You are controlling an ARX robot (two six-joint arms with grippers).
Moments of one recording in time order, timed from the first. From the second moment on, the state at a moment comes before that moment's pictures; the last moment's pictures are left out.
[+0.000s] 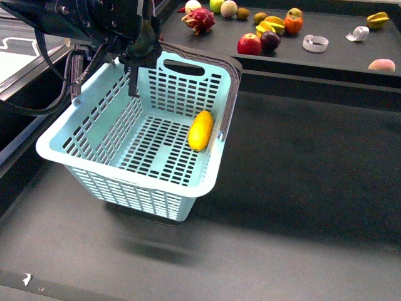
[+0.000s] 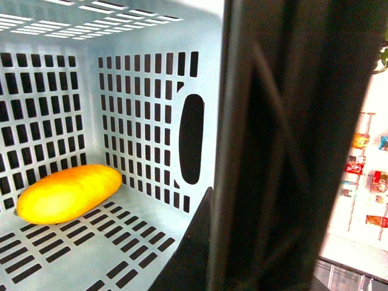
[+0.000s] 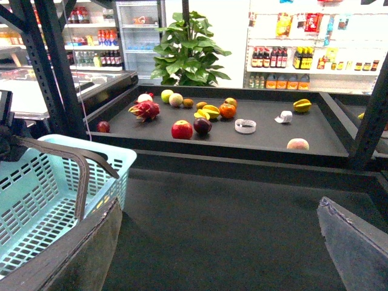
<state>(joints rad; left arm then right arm) -0.28 2.38 1.60 0.28 -0.33 -1.56 0.00 0.00 0.01 0.00 0.00 0.00</state>
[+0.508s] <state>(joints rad) -0.26 2.38 1.58 0.21 -0.32 -1.59 0.00 0.00 0.01 0.00 0.00 0.00</state>
